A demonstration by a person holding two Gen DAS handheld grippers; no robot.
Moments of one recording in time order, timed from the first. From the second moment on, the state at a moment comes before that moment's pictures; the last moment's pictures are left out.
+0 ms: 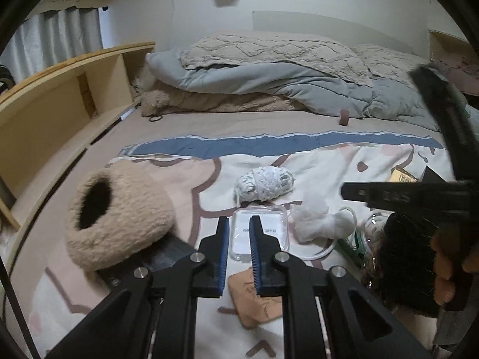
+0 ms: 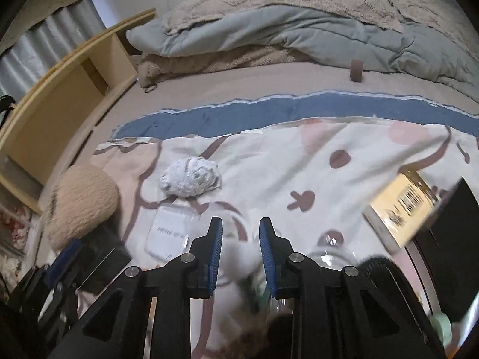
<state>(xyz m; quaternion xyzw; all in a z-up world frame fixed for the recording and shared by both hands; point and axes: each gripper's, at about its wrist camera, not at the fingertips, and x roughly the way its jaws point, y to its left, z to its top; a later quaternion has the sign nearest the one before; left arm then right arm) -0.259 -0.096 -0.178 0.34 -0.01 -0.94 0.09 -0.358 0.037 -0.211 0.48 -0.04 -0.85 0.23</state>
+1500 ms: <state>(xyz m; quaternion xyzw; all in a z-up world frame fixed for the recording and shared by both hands) -0.297 -0.102 -0.229 0.39 0.01 -0.92 0.09 -0.195 0.056 -0.242 0.55 0.16 -0.74 0.35</state>
